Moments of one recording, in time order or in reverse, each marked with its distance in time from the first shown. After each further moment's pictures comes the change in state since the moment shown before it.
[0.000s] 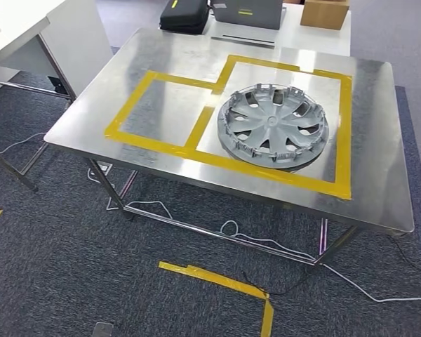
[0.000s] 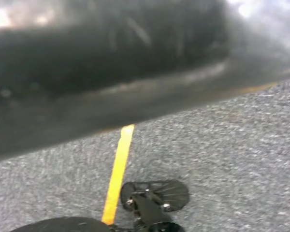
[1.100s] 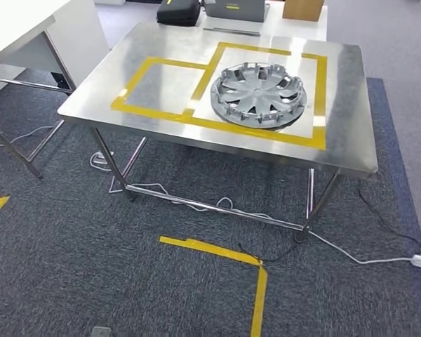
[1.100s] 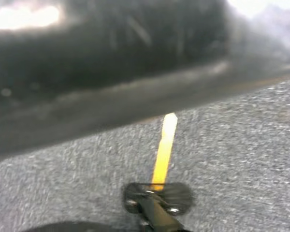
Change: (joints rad) left arm 0.001 0.005 0.036 -0.001 -0.032 0.010 -0.027; right arm -0.031 -0.099 0.105 0.686 0.224 0.398 0.259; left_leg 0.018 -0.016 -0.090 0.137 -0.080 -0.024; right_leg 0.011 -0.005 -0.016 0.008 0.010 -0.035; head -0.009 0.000
